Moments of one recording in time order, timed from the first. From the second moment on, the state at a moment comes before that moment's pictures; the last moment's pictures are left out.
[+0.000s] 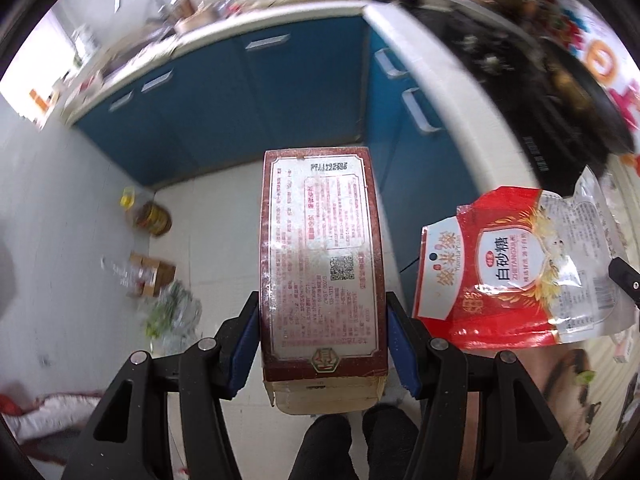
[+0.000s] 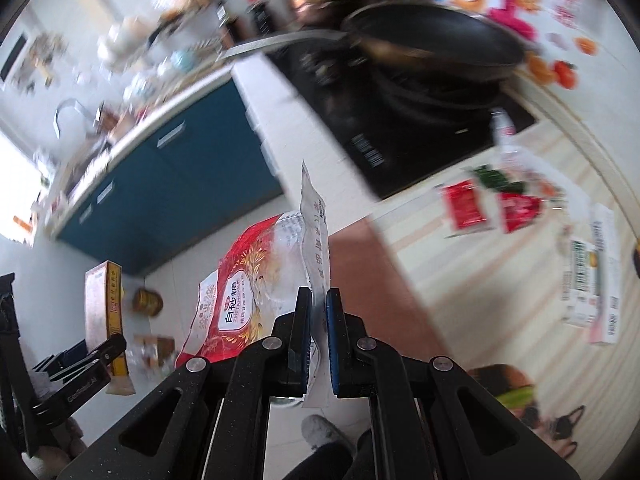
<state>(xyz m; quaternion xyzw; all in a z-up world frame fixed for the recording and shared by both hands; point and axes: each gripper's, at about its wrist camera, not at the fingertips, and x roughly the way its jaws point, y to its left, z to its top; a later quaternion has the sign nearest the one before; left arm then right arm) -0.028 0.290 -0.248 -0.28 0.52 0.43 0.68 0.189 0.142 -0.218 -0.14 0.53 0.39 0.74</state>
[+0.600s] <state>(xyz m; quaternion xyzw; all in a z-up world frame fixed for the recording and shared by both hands) -0.138 0.379 -0.566 -0.41 0.57 0.45 0.55 0.080 0.263 -0.562 -0.30 0.58 0.37 0.66</state>
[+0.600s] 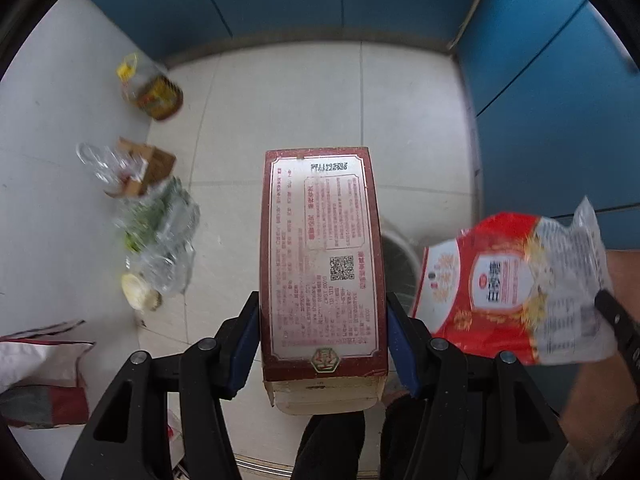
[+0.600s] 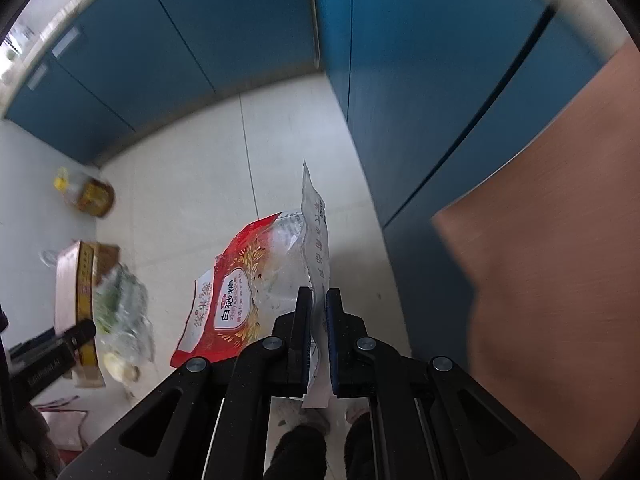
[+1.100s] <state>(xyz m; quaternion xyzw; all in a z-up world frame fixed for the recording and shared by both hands) -0.132 0.355 -0.772 -0.46 0.62 0.39 0.51 0.060 0.260 -0.785 -0.35 0.64 0.32 0.60</state>
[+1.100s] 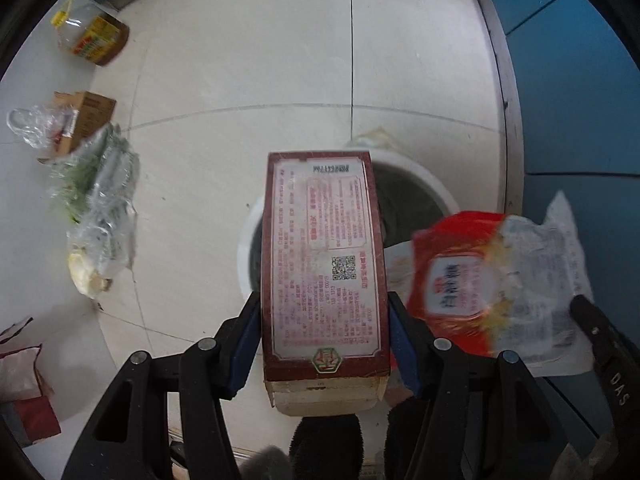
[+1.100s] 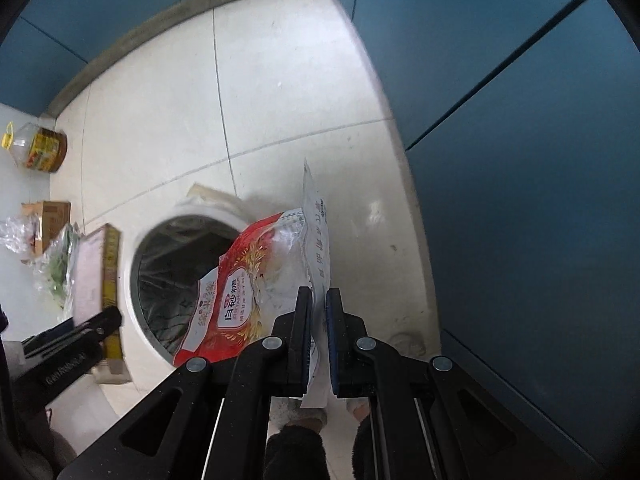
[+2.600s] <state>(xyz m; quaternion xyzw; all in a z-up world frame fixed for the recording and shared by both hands) -0.172 0.281 -0.323 -0.32 0.49 0.51 0.63 0.019 0.197 -0.349 -0.20 0.58 0.48 0.63</state>
